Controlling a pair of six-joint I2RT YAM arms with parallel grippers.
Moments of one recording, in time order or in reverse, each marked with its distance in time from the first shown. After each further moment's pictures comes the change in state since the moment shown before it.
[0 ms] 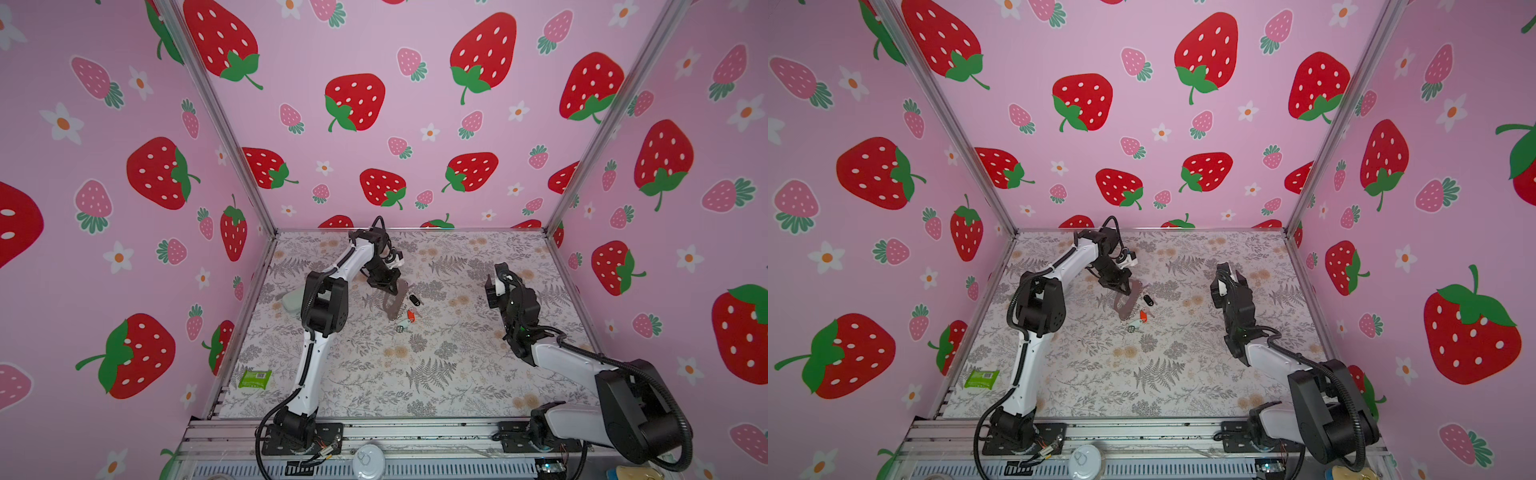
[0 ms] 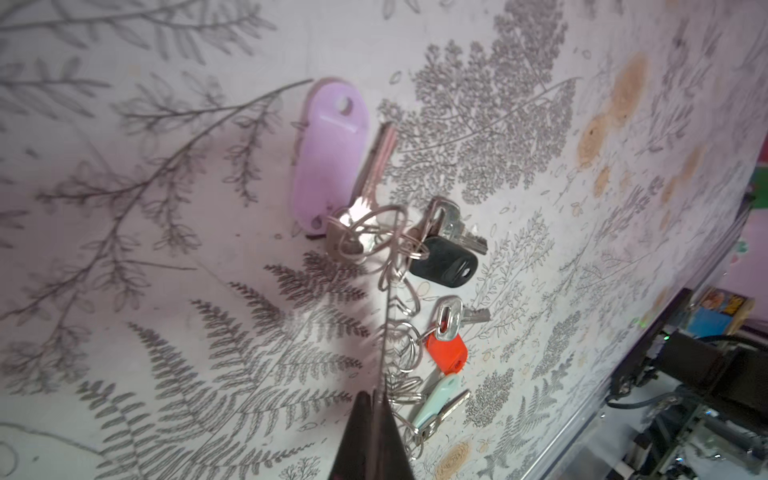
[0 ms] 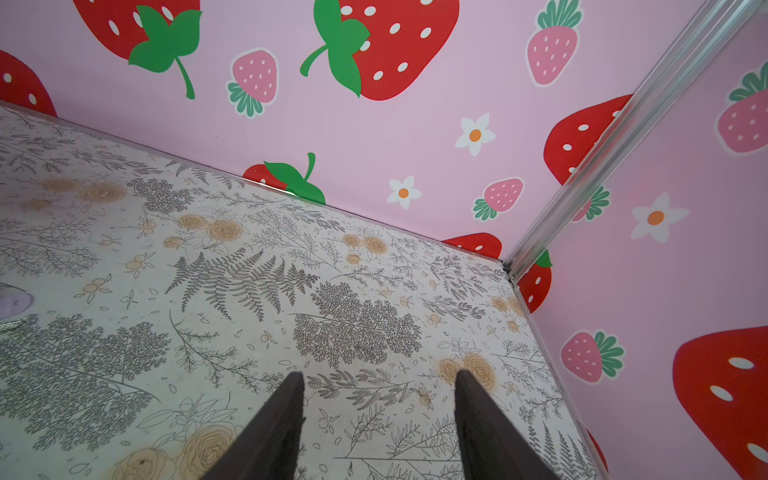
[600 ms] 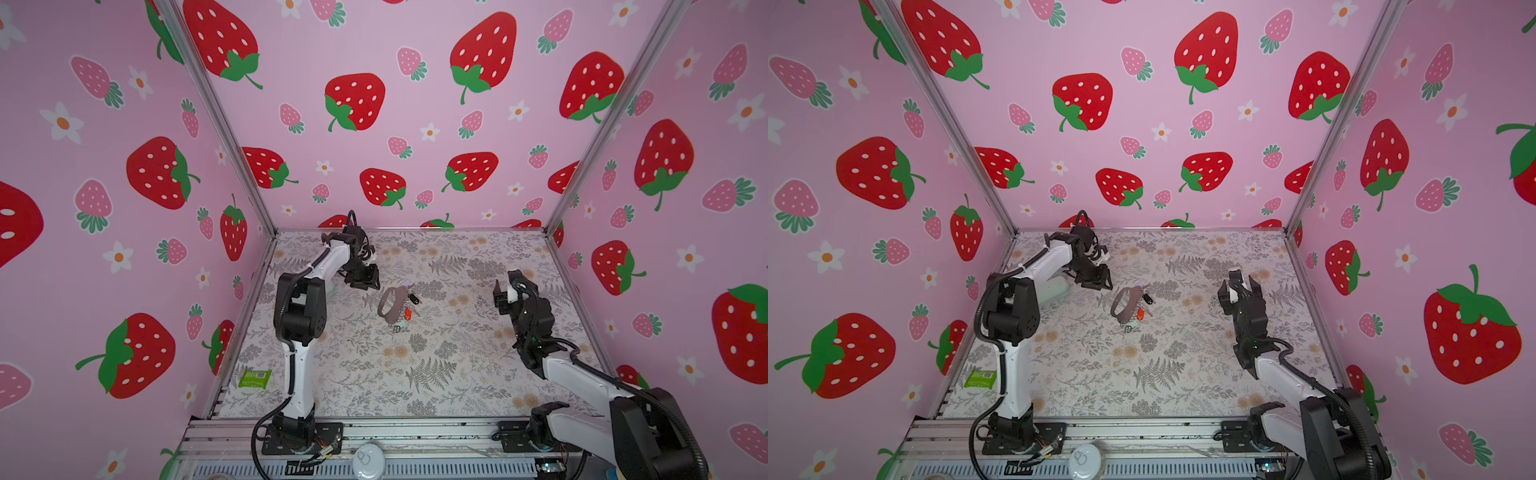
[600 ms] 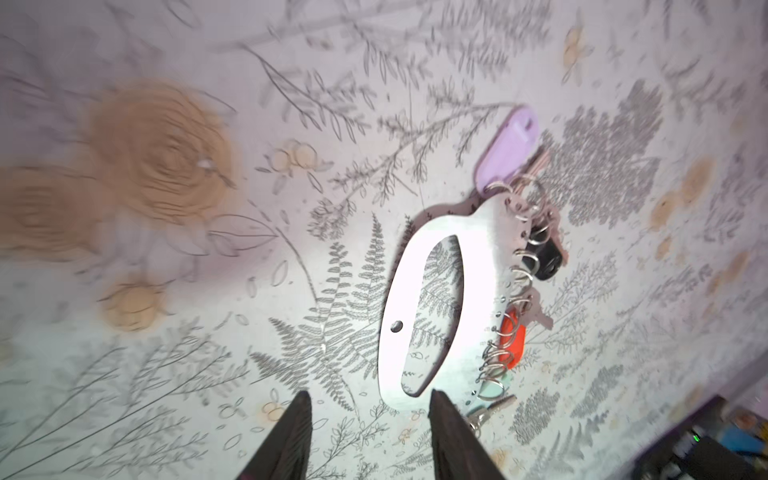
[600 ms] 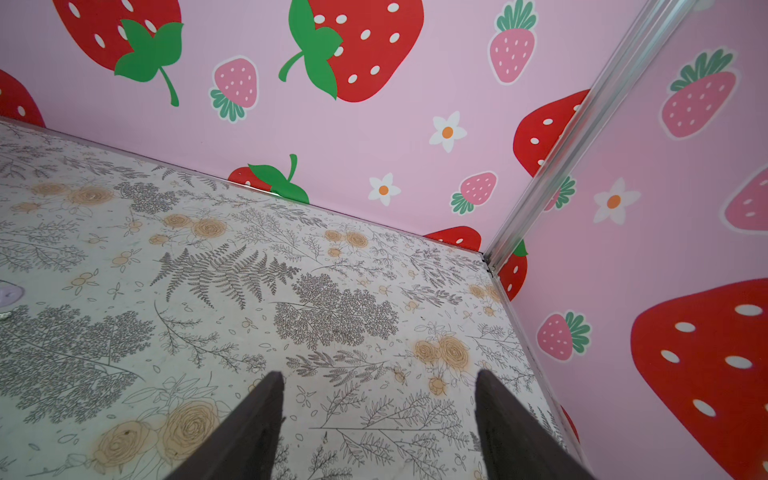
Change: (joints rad) left arm 0.098 -0.357 -0.428 0.276 -0.179 -0.181; right arm -0.084 -0.182 -0.121 -0.026 -0.044 0.007
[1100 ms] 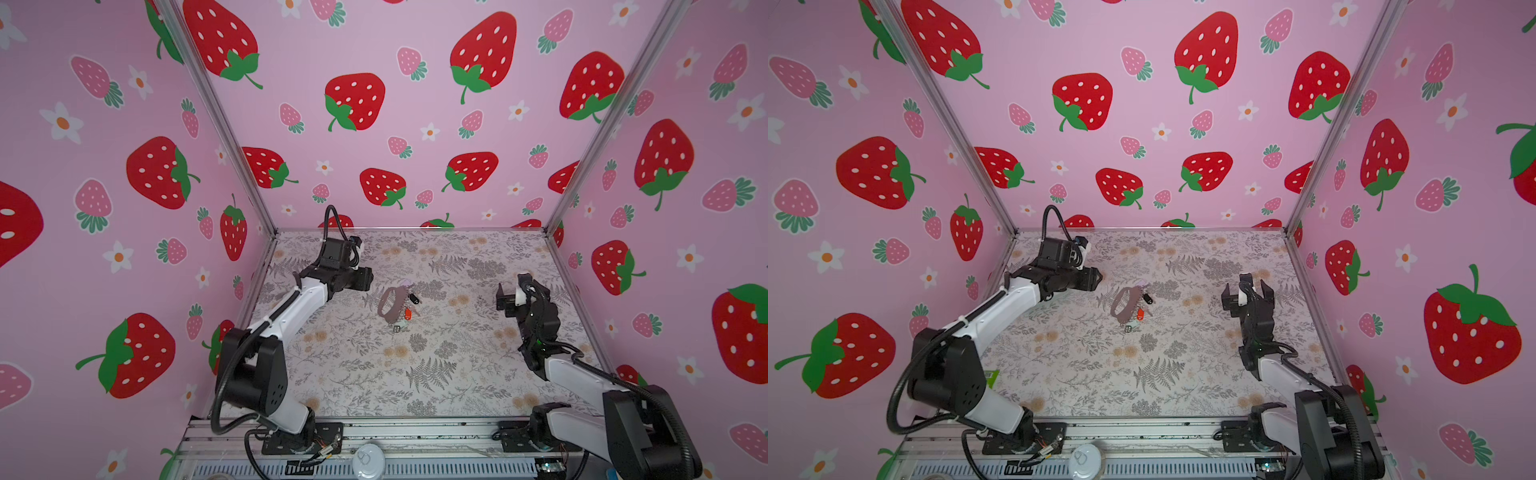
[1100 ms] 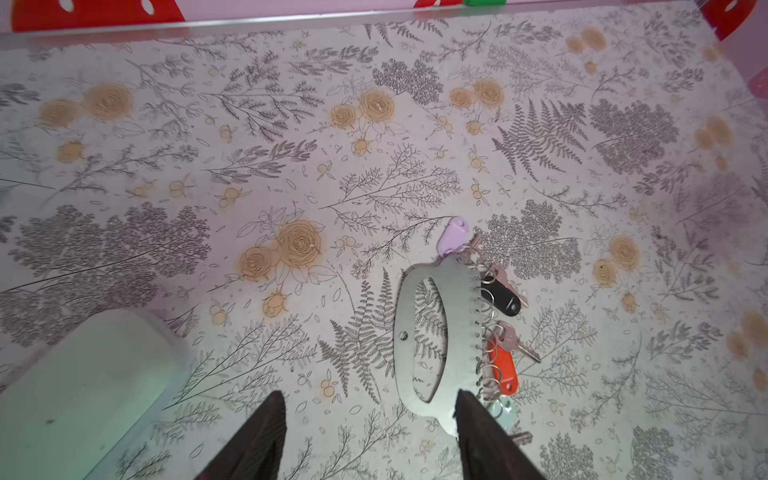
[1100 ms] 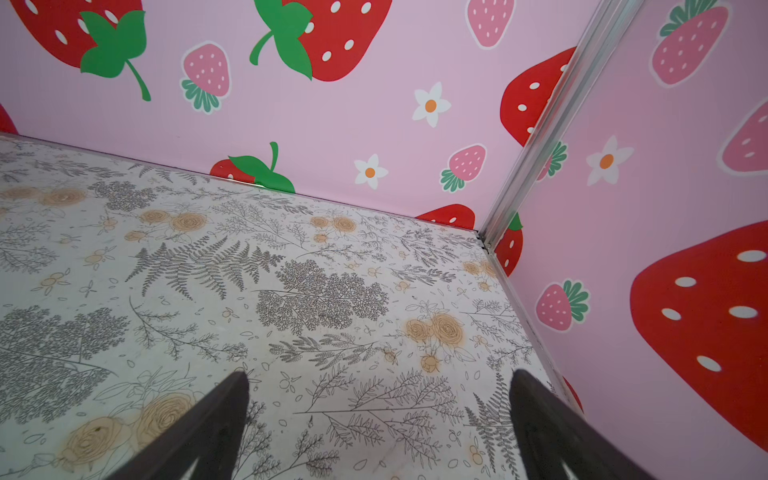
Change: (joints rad) left arm -0.072 -0.453 -0.539 0.565 -0.188 -0.026; right arm -0.082 0.046 -0.041 0.078 -0.077 0.057
